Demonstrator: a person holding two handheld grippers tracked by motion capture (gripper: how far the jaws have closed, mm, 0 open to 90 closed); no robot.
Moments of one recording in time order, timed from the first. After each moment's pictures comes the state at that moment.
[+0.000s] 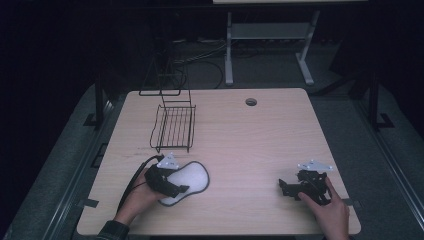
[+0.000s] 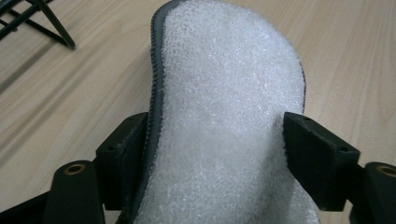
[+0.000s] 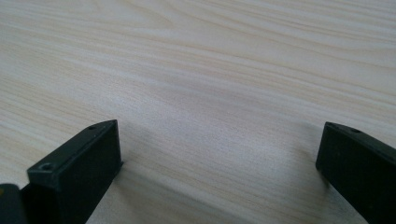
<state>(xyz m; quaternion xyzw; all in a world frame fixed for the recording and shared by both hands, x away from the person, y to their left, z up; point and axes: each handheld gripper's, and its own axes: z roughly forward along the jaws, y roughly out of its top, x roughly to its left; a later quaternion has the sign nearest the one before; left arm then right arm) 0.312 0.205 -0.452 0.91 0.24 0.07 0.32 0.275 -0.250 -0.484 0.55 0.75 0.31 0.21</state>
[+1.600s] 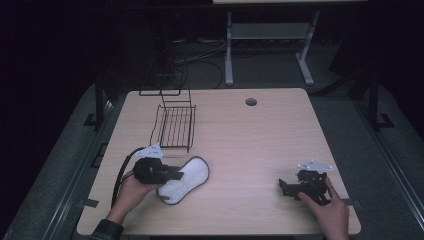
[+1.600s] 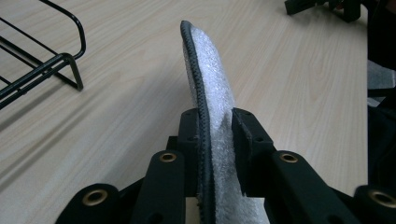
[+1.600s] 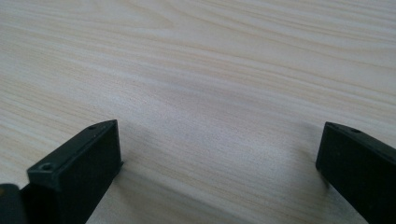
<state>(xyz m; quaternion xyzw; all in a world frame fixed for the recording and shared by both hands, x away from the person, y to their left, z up) 0.315 0.231 -0.419 0.86 0.26 0.00 0.43 0.275 -0.250 -0.484 0.55 0.75 0.31 0.21</state>
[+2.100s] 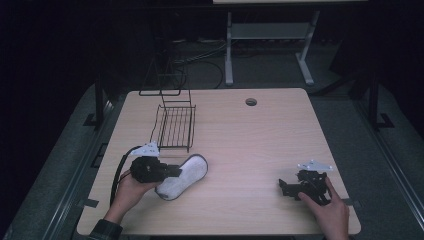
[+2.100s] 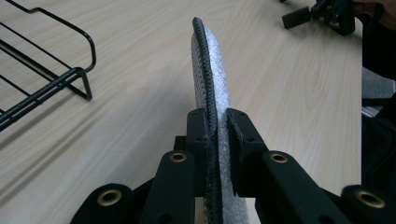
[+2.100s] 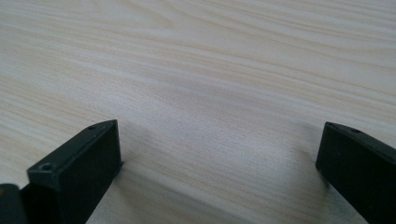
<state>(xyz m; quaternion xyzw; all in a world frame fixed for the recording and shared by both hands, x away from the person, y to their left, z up) 0.314 0.235 -0.411 0.85 0.27 0.01 0.45 0.275 -0.250 -0.484 0.55 0.75 0.31 0.21</state>
